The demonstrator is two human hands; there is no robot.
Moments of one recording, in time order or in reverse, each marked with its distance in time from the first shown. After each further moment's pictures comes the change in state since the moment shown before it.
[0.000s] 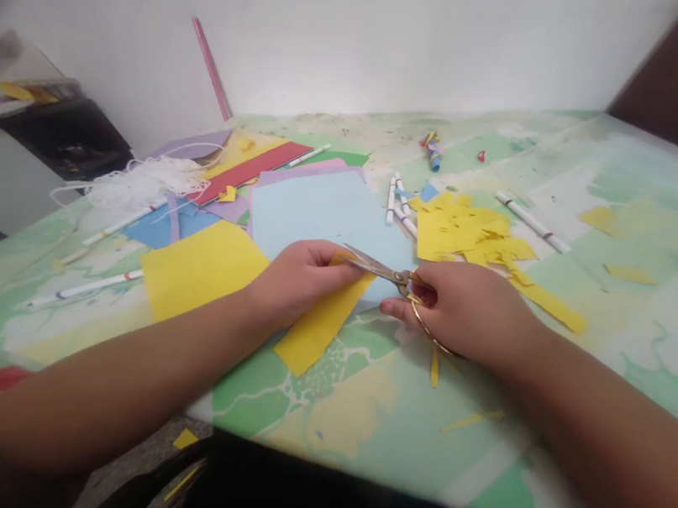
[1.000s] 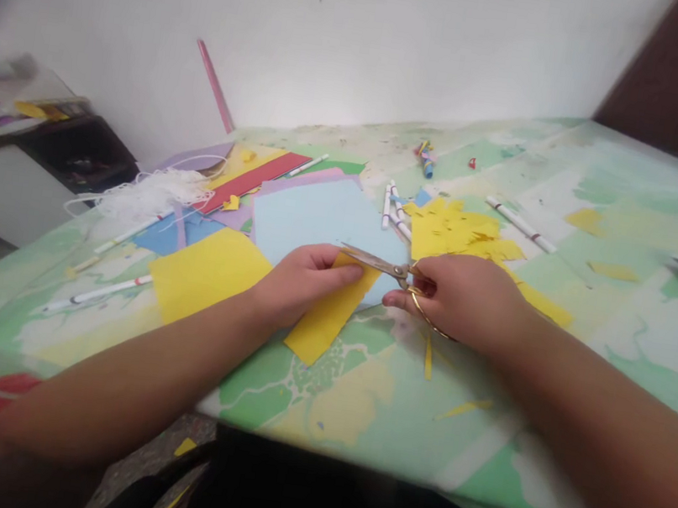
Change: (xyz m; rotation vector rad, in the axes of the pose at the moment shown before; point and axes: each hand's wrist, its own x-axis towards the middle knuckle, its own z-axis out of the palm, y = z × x) left_hand -0.002 0.003 0.002 -0.083 -0.026 -0.029; right_hand 0.001 0.005 -0.004 -0.022 0.046 0.024
